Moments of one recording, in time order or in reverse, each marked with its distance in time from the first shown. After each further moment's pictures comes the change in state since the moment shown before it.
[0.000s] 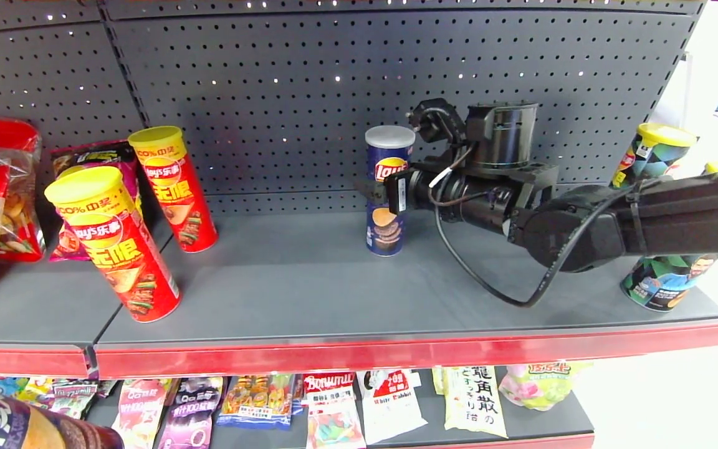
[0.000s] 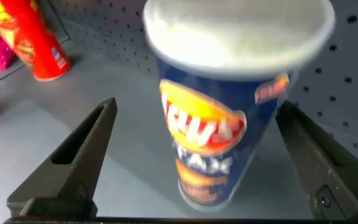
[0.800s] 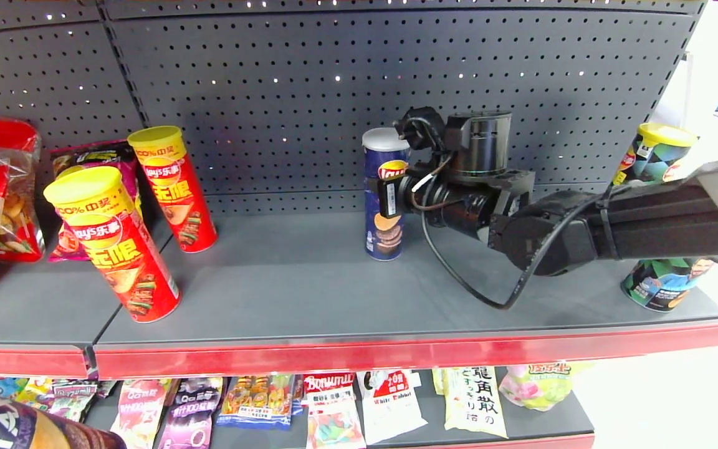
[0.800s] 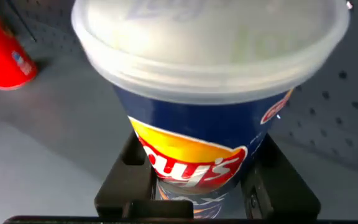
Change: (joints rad) left arm 0.000 -0.001 0.019 0.000 0.000 0.000; right arm 0.036 0.032 -0.022 0.011 -0.145 -0.002
